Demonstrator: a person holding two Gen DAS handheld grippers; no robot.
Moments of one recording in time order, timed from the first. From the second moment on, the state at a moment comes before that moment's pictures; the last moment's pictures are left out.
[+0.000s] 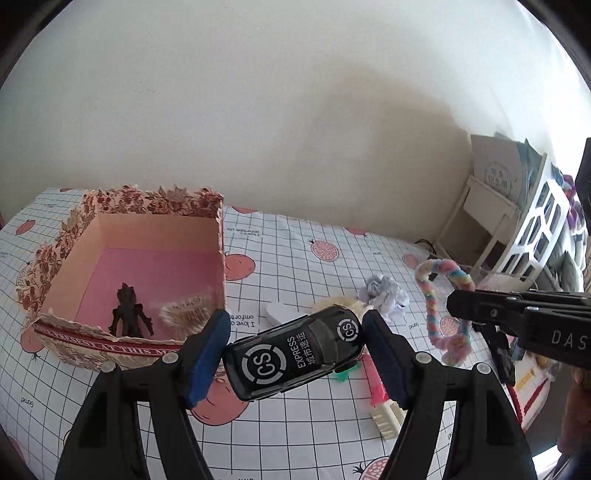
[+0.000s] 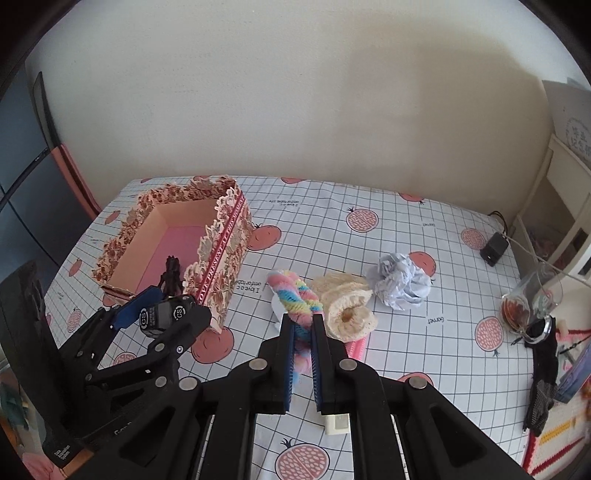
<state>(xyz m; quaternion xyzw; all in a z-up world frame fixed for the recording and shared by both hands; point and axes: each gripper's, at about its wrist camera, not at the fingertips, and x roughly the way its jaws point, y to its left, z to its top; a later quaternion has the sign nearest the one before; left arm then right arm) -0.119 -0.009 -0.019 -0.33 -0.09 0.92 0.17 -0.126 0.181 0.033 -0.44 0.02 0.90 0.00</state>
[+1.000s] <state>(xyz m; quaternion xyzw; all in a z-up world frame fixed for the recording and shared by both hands) -0.148 -0.186 -0.016 -0.27 -0.28 0.92 0.02 -0.204 0.048 0.052 -0.43 -0.01 0.90 -0.10</state>
